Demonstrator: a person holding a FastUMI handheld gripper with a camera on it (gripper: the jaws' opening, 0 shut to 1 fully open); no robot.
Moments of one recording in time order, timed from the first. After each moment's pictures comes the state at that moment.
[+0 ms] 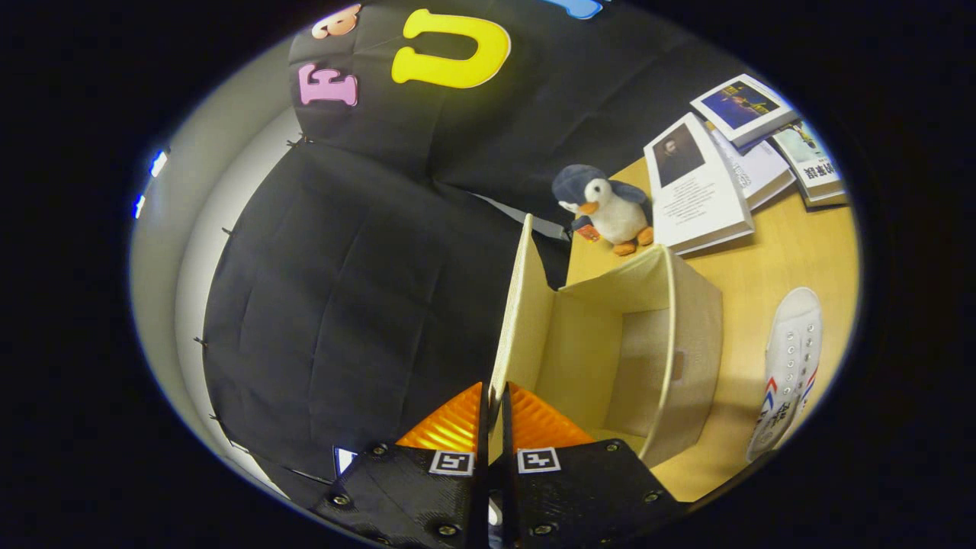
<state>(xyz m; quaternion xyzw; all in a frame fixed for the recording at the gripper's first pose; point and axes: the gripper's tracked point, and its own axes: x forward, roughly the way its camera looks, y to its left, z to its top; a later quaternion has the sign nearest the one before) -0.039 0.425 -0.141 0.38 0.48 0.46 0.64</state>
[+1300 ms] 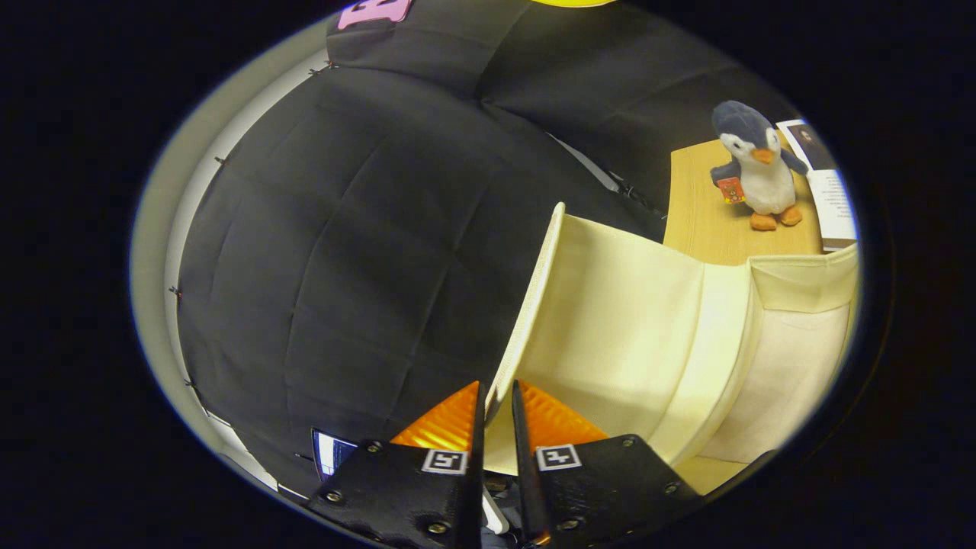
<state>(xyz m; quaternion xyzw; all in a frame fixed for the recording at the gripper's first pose) -0.086 0.642 -0.130 0.29 0.50 0.53 0.61</state>
